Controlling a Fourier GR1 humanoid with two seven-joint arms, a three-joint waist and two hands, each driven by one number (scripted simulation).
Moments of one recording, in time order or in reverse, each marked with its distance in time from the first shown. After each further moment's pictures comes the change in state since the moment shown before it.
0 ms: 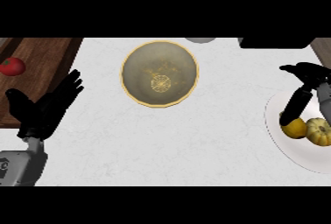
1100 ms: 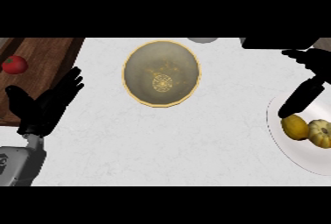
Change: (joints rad) left arm -0.028 0.049 -0.047 0.022 0.049 0.028 -0.021; right arm -0.022 -0.059 -0.013 -0.155 -0.120 -0.114 0.031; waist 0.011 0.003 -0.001
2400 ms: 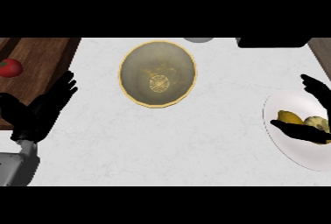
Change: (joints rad) left arm 0.045 0.044 -0.014 -0.005 0.041 0.034 -0.043; right arm 0.565 0.157 -0.224 -0.140 0.035 -0.676 -0.862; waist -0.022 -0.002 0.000
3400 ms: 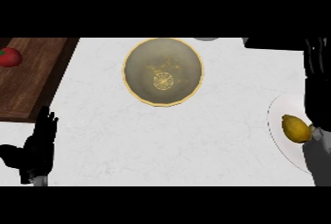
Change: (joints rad) left arm 0.255 -0.171 0.067 0.046 -0.043 0.318 -0.294; right arm -0.206 0.273 -0.096 -0.170 -0.419 0.038 -0.235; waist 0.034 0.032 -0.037
